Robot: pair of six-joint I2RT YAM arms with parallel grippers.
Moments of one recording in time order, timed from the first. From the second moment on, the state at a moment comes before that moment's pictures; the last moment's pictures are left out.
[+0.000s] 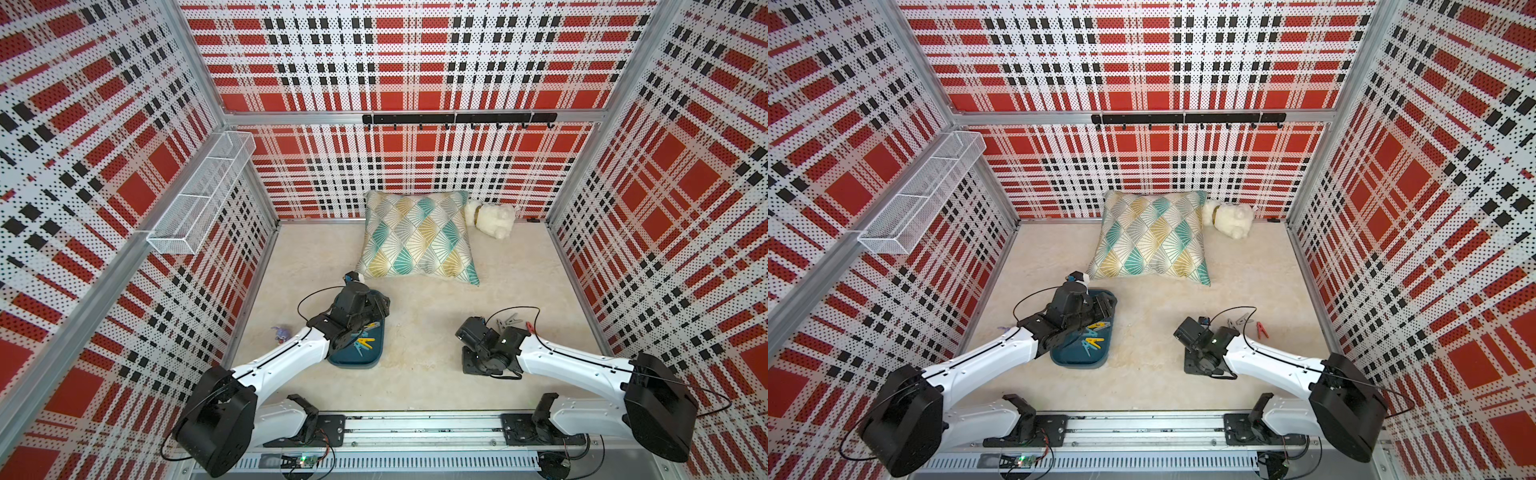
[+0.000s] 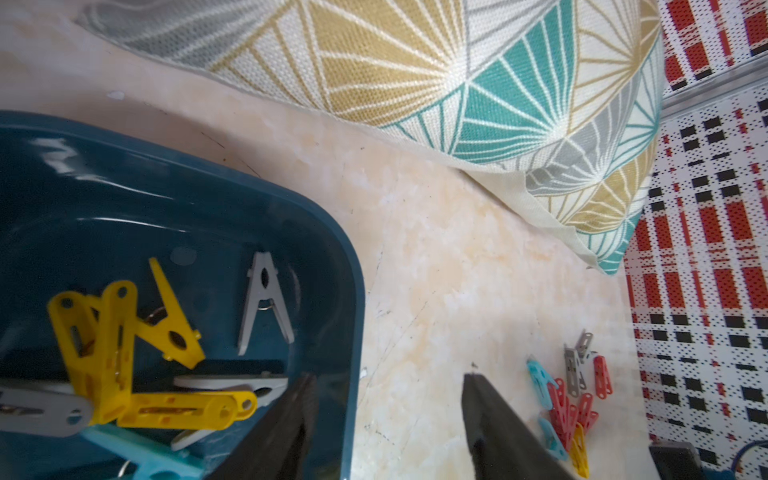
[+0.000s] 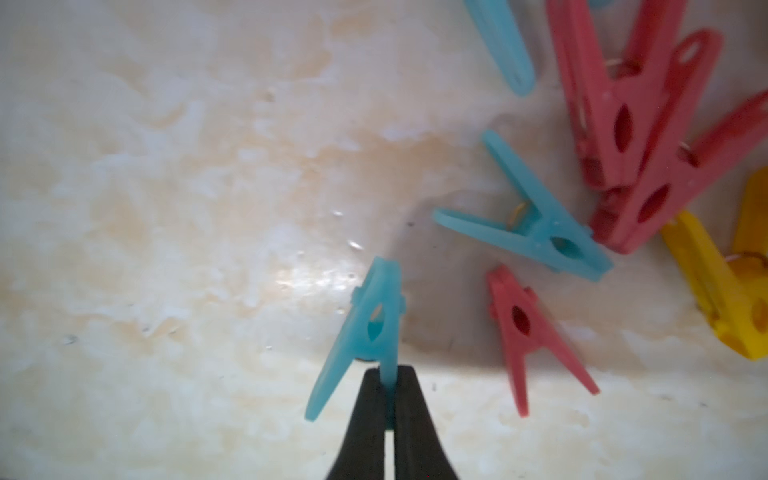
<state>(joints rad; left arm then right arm) -0.55 1.23 0.64 -0.08 0.02 -0.84 0.86 1.23 0.65 -0.71 0.06 0.89</state>
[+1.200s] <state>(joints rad) -0.70 1.39 0.60 0.28 0.26 -1.05 0.89 1.52 1.08 -0.54 -0.14 0.63</state>
